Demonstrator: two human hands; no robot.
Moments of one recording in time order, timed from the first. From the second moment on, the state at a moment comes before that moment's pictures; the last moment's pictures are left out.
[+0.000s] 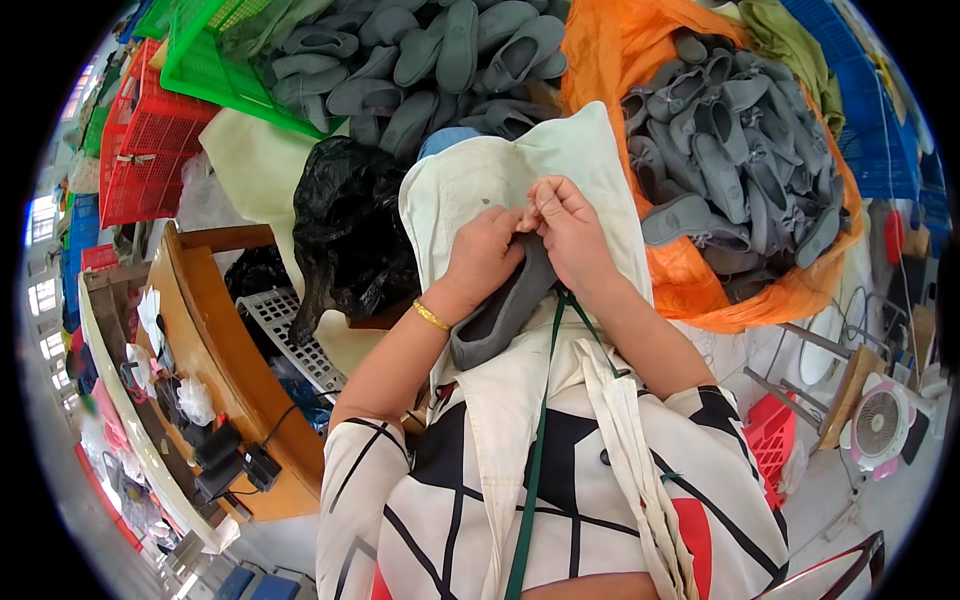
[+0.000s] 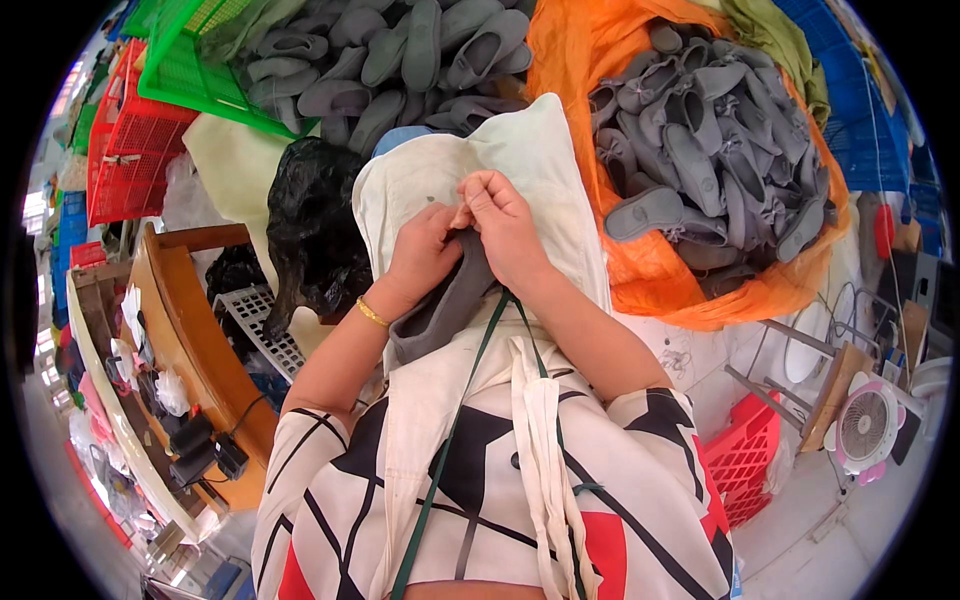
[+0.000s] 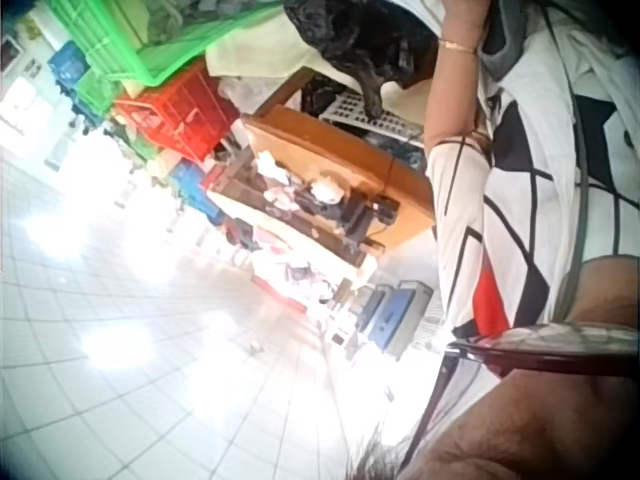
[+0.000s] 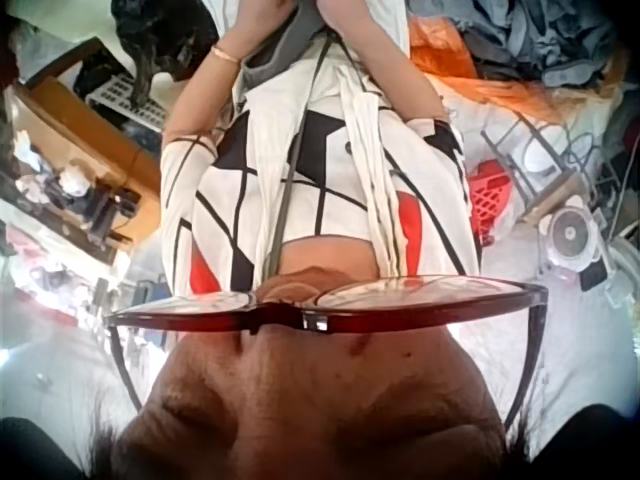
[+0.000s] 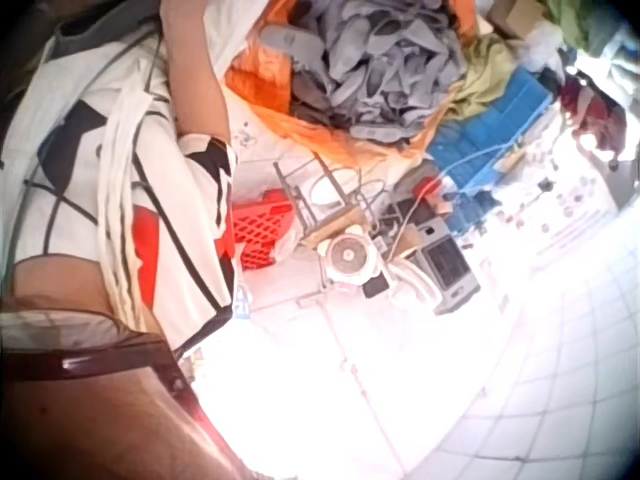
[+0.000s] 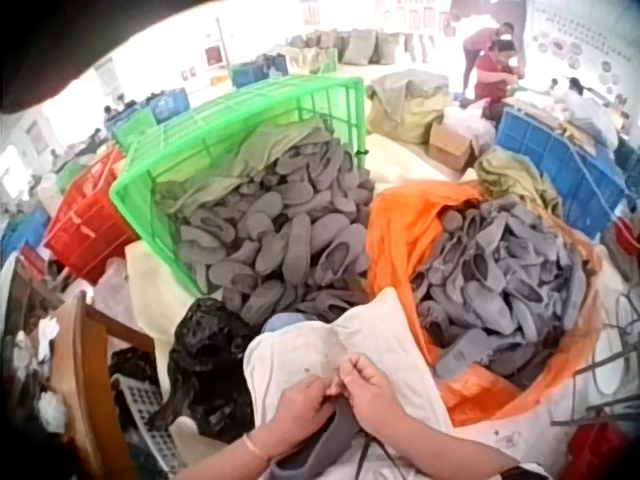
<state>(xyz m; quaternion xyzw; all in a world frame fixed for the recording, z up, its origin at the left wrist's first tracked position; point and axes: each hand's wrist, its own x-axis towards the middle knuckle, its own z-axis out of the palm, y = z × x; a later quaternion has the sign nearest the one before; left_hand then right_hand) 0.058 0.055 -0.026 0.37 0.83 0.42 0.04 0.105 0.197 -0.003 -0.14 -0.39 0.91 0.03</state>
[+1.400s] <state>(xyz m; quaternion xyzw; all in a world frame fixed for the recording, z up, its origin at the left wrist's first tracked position) 0.069 0.058 0.021 0.24 0.81 0.38 0.37 0.155 0.246 0.004 0.05 -0.92 0.39 -0.01</state>
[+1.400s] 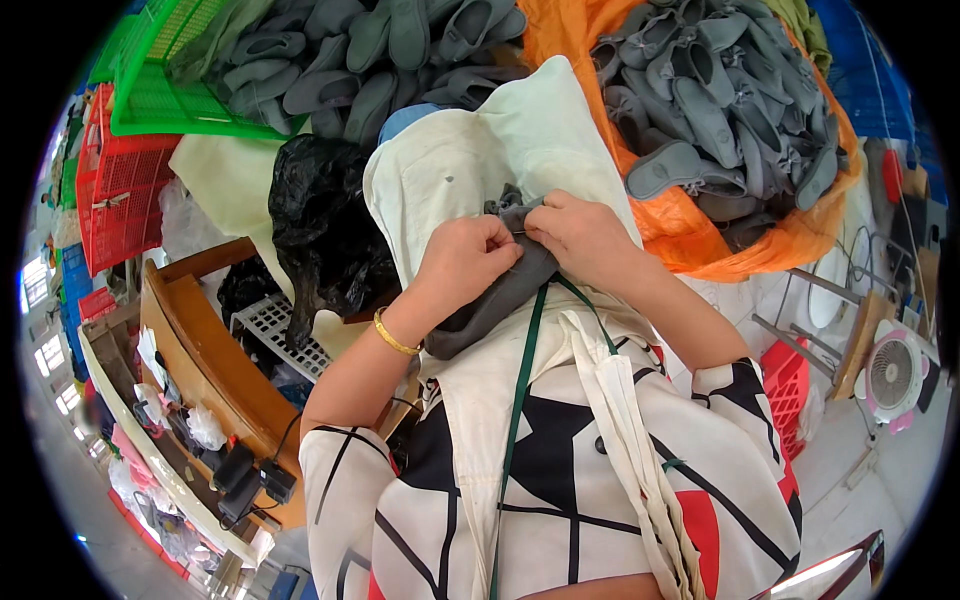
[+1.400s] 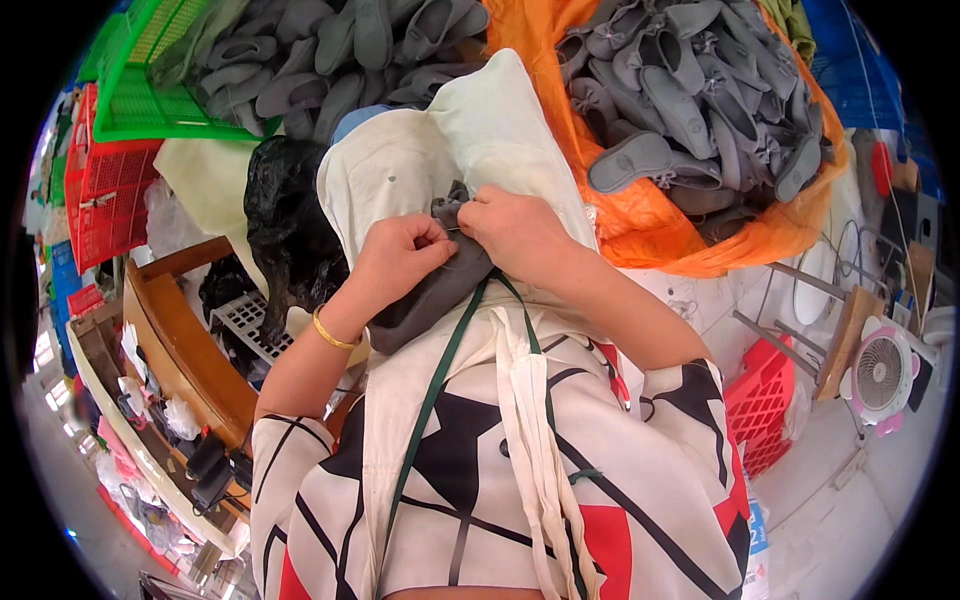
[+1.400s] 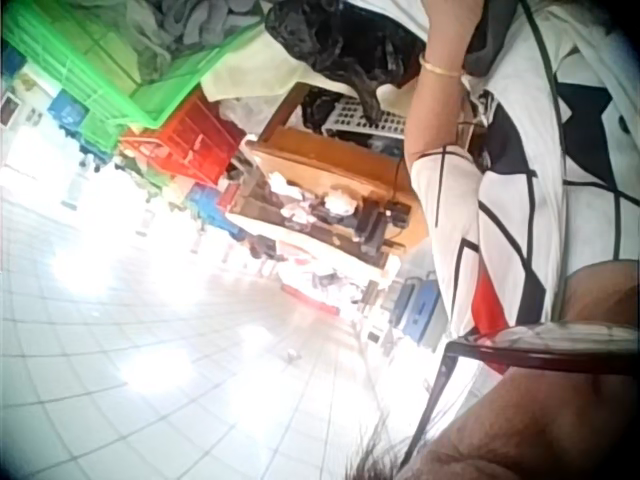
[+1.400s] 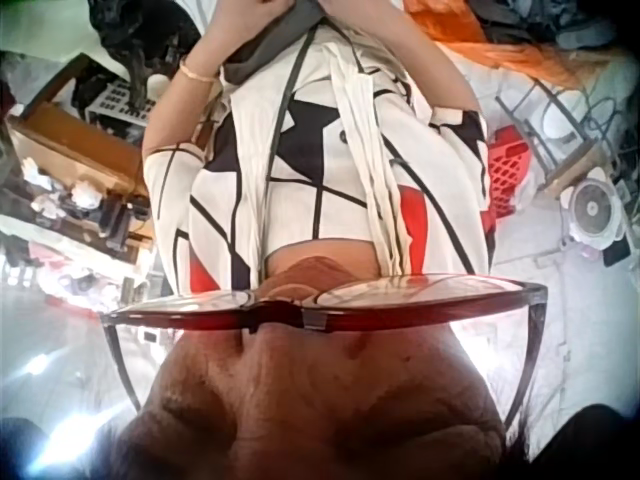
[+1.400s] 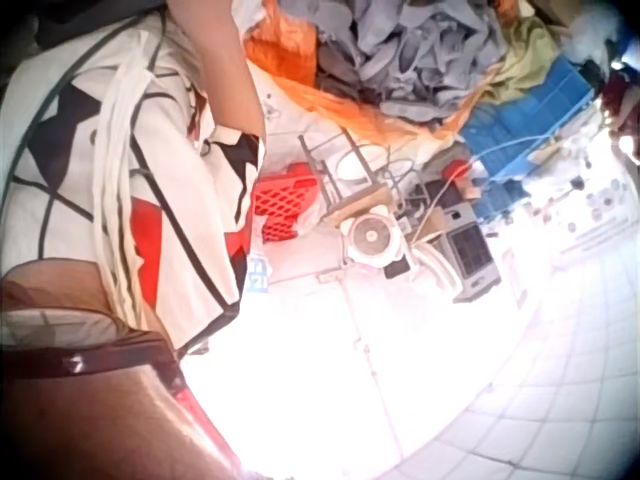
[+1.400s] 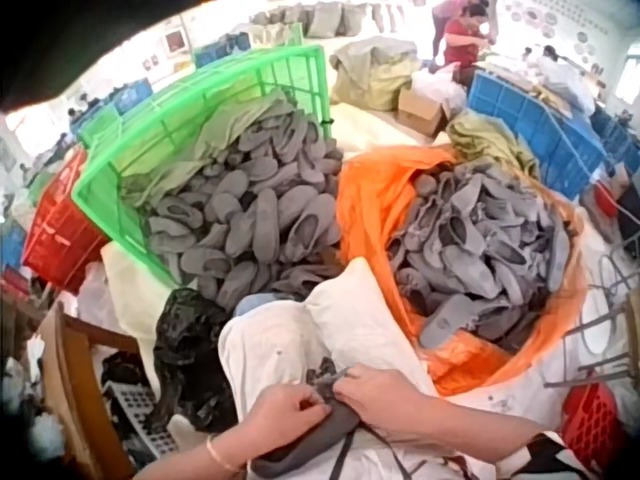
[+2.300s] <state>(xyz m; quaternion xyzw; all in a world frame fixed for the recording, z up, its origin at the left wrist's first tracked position) 0.056 0.040 -0.015 0.04 0.59 0.58 0.57 0.157 0.261 -0.009 -0.08 -0.87 0.49 -0.06</state>
